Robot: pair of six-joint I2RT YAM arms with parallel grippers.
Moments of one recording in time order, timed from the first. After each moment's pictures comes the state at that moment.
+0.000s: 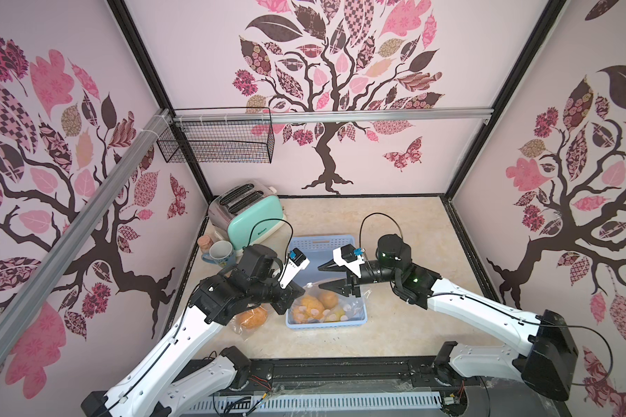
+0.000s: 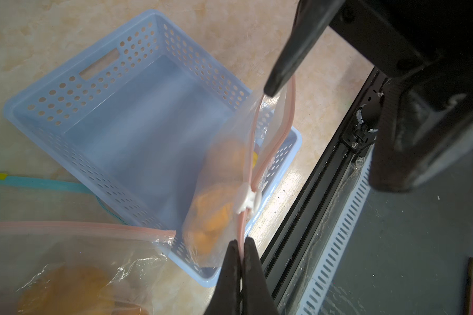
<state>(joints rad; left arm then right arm) -0.65 0.92 1.09 -1.02 0.33 0.05 0.82 1.25 0.91 0.16 -0.74 -0.15</state>
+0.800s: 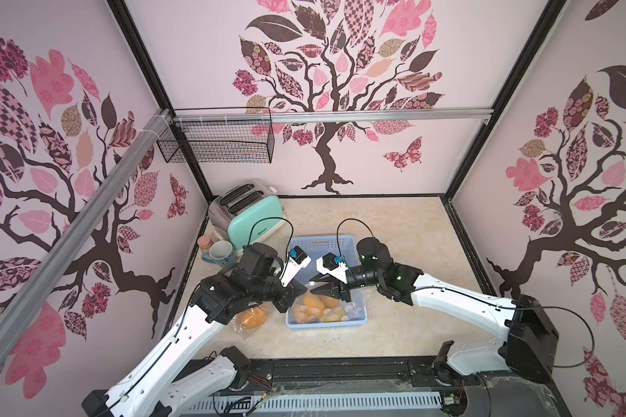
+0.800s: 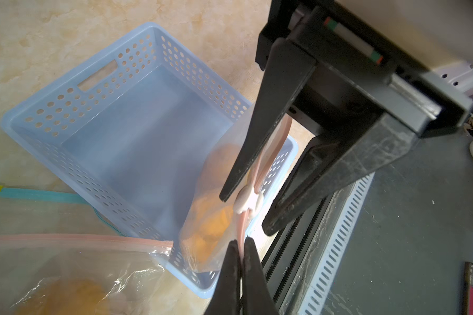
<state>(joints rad) -0.65 0.92 1.09 -0.99 0.34 0.05 0.87 1.37 0.95 0.05 -0.71 -0.24</state>
